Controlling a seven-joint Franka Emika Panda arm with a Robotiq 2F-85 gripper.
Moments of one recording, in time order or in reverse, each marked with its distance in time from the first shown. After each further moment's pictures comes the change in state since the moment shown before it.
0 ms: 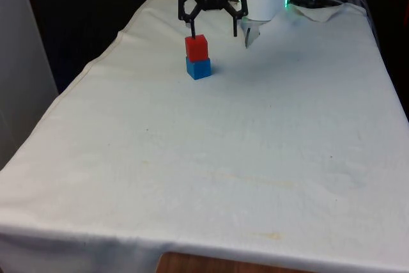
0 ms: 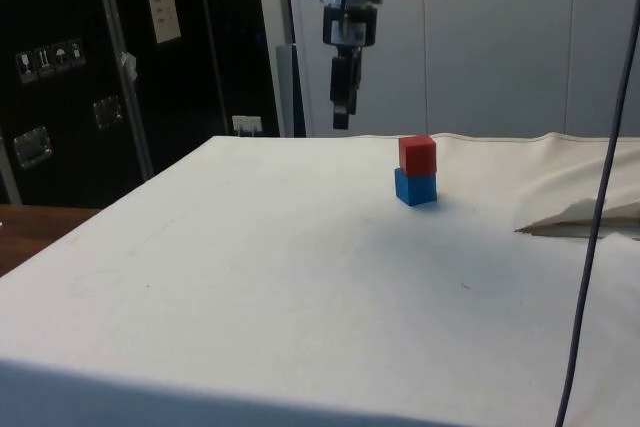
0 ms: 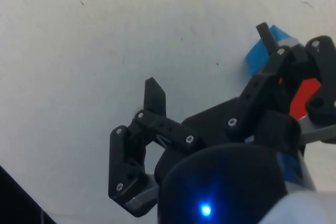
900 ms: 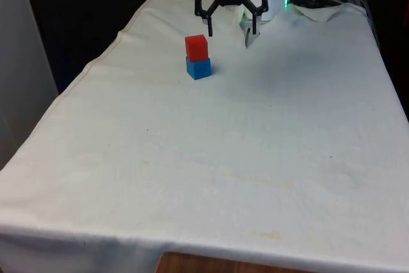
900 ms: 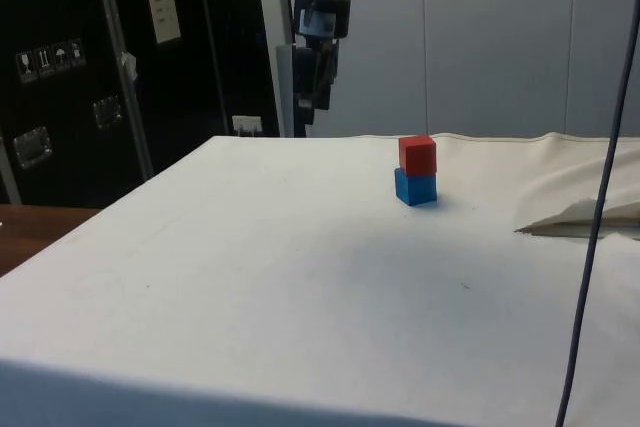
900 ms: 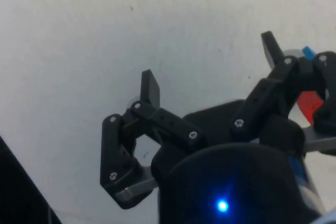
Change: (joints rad) arm 0.003 0.001 0.096 0.052 0.000 0.000 0.176
